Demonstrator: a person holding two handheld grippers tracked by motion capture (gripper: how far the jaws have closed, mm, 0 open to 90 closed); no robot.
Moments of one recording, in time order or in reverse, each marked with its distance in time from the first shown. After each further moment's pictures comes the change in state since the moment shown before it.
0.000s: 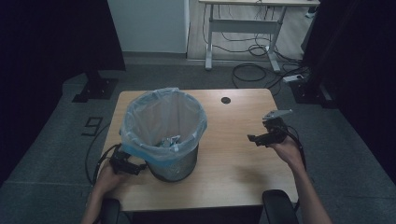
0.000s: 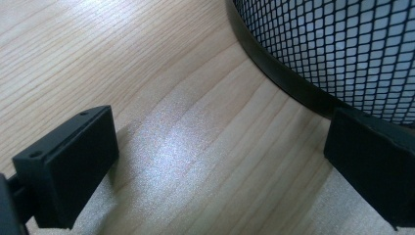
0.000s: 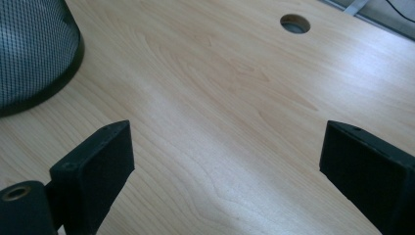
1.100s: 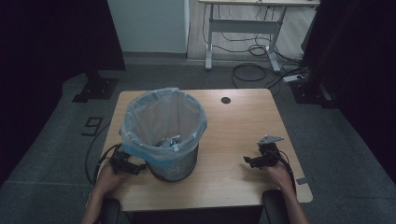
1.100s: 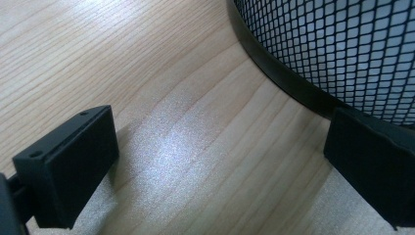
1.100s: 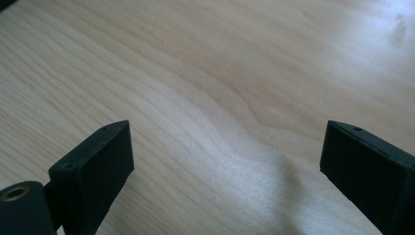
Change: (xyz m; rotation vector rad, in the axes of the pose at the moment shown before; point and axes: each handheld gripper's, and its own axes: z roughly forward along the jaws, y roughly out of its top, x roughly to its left) left arm 0.000 0.000 0.000 0.000 0.004 -0.004; right arm 0.021 -0.091 0.054 0.029 -0.005 0.073
